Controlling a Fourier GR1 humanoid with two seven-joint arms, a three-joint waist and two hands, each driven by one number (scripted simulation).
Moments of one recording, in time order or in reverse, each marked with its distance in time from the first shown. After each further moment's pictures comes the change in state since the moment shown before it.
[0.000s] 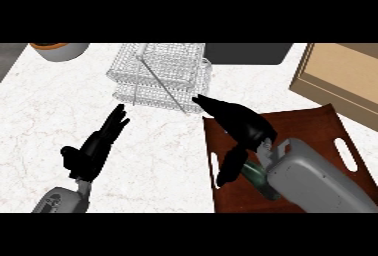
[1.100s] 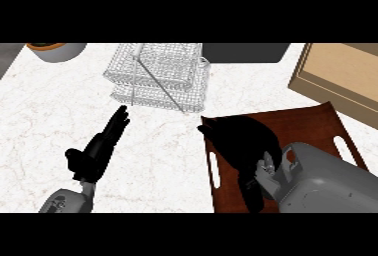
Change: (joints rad) left arm 0.012 -0.039 0.016 0.007 -0.034 0.003 -0.008; right arm -0.196 -0.127 0.167 -0.212 -0.179 0.370 0.460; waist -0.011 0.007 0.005
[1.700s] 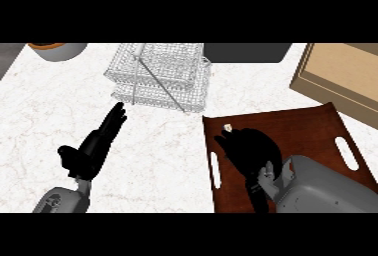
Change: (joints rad) left arm -0.005 0.003 0.036 -0.024 -0.005 -0.035 0.021; right arm 0.145 -0.008 0.047 0.051 0.138 0.007 -0.025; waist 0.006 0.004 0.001
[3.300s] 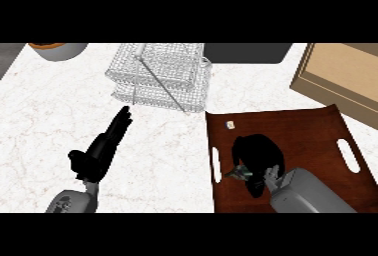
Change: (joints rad) left arm 0.020 -0.100 0.069 0.030 -0.118 -0.062 -0.022; right arm 0.296 0.142 -0.195 0.165 0.536 -0.011 -0.353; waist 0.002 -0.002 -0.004
